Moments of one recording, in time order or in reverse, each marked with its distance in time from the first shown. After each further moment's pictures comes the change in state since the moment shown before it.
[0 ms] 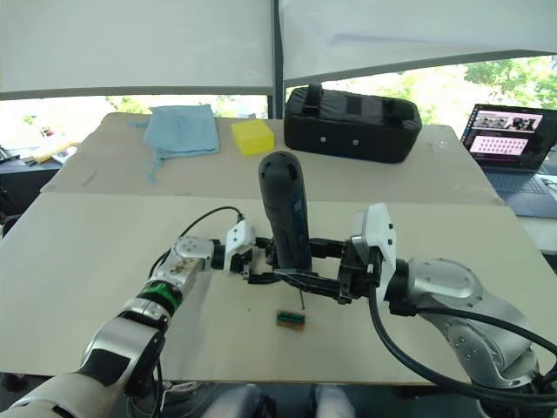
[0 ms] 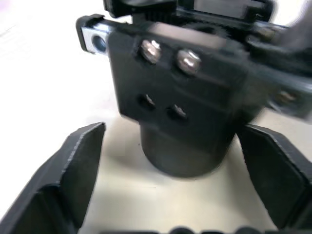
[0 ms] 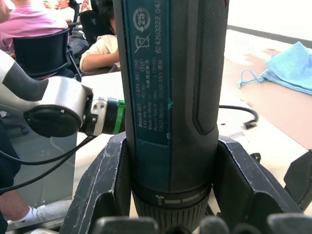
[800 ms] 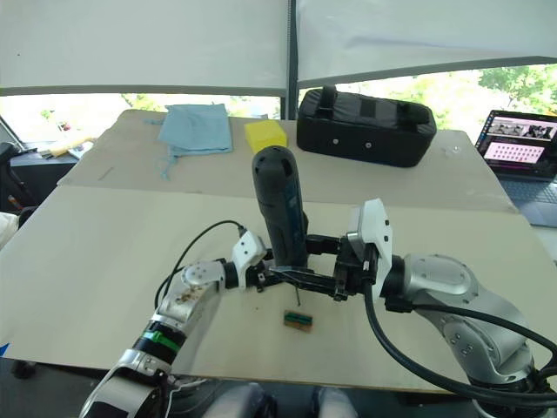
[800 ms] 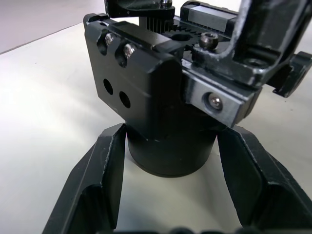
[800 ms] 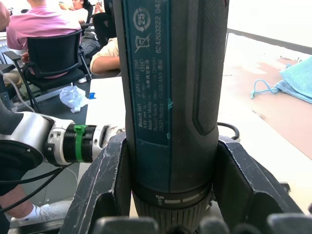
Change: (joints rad) left arm 0.179 -0.125 -0.055 -0.406 0.039 0.294 0.369; right arm -0.034 0.012 0.020 0.006 -0.003 0.000 -0.010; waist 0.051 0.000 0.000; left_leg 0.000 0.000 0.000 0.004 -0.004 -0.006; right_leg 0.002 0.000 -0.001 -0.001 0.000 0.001
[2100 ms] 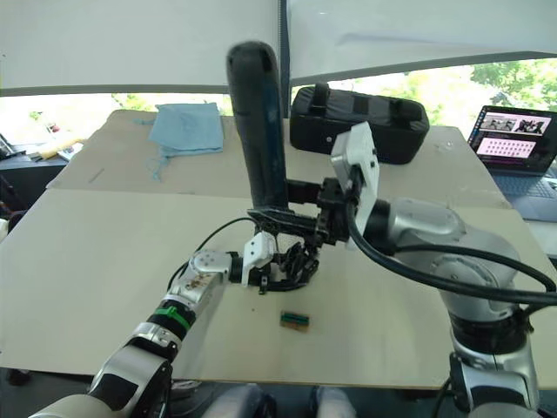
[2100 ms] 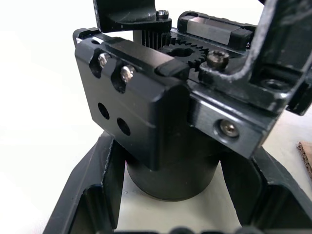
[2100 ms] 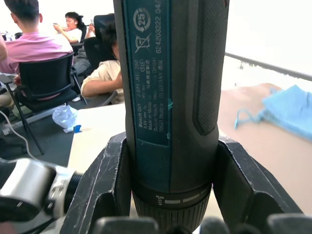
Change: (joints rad) left arm -0.141 -0.004 -0.012 0.277 -0.010 -0.214 -0.305; right arm -0.413 0.060 0.044 0.158 0.143 0.177 -0.167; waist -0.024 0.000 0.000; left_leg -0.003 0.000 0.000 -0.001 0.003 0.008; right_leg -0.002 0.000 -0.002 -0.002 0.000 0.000
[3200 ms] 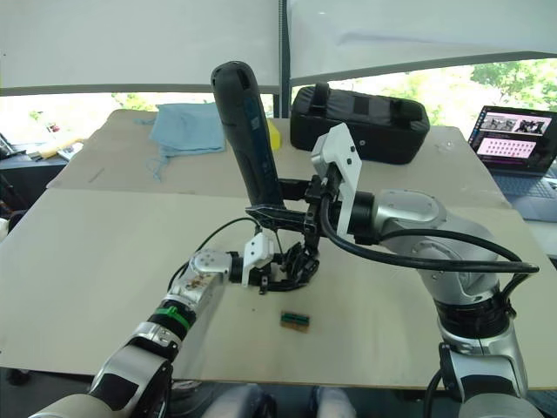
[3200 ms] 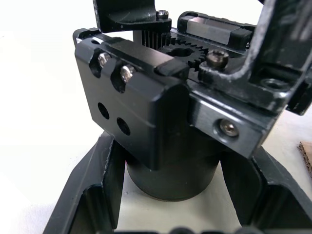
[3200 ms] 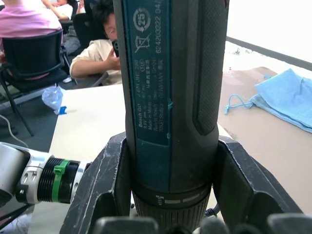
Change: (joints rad) left arm -0.001 0.000 0.000 0.001 0.000 -0.001 0.004; right arm -0.032 0.026 0.067 0.079 -0.169 0.000 0.085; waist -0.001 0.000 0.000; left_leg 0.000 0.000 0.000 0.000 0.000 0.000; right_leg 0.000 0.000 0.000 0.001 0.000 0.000
